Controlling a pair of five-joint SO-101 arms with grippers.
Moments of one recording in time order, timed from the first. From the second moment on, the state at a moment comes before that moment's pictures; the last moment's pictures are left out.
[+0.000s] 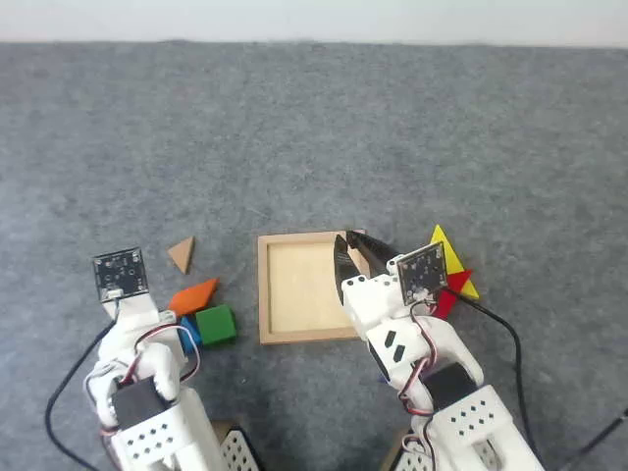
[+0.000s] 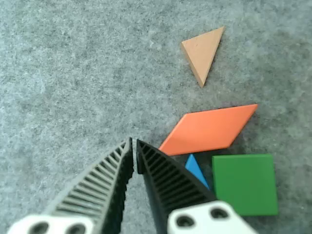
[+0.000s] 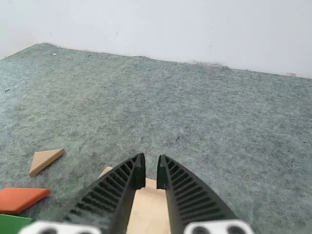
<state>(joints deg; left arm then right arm) -31.8 -103.2 97.0 72.0 -3.6 -32.1 -79.5 95.8 7.7 -7.3</state>
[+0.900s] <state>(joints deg) -31.8 -103.2 97.0 72.0 -3.6 -32.1 -79.5 95.8 9.5 -7.3</state>
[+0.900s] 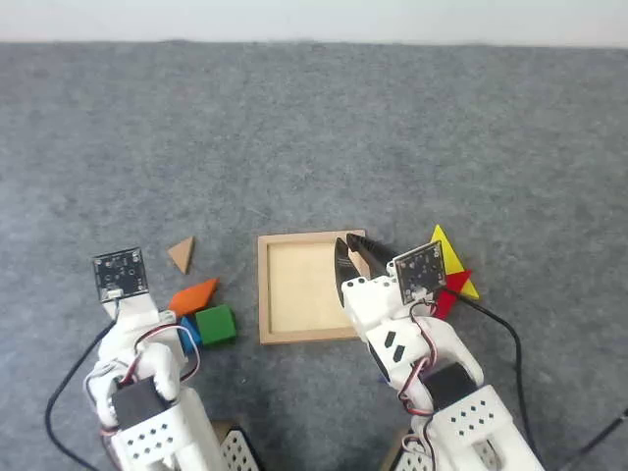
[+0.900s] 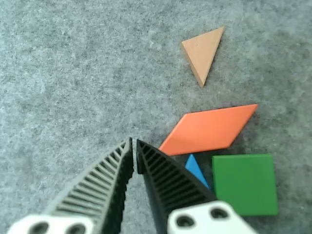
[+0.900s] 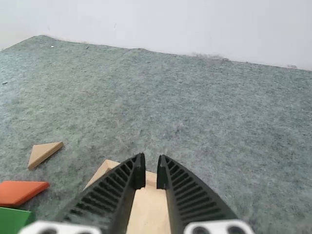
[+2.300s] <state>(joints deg) -31.8 -103.2 97.0 72.0 -3.6 -33.6 -79.5 95.8 9.5 -7.3</state>
